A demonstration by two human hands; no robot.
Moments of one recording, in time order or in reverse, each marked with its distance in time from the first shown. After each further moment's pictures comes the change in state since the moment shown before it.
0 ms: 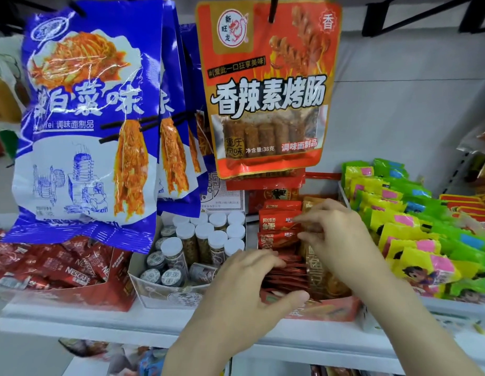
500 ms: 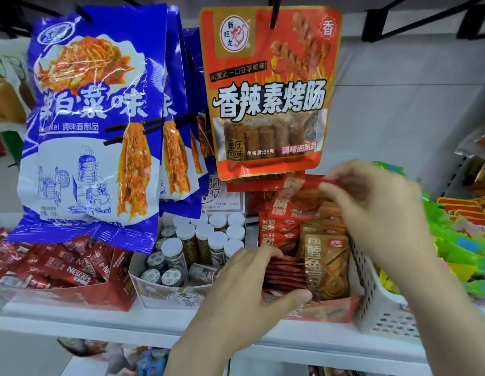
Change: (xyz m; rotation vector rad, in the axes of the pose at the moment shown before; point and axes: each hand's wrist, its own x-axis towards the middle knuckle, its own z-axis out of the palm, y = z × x) left_hand 0.001 0.003 0.001 -0.058 -0.007 -0.082; right_hand 0.006 -0.018 -0.057 0.248 0.368 -0.038
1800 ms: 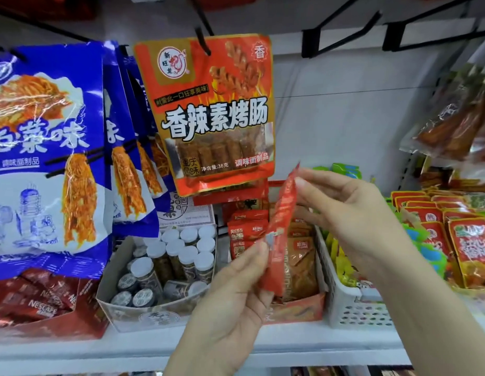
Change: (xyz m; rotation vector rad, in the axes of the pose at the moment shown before) left_hand 0.006 0.063 0.005 -1.682 -0.019 -0.394; right_hand -0.005 0.004 -0.025 0.929 -0.139 0.501
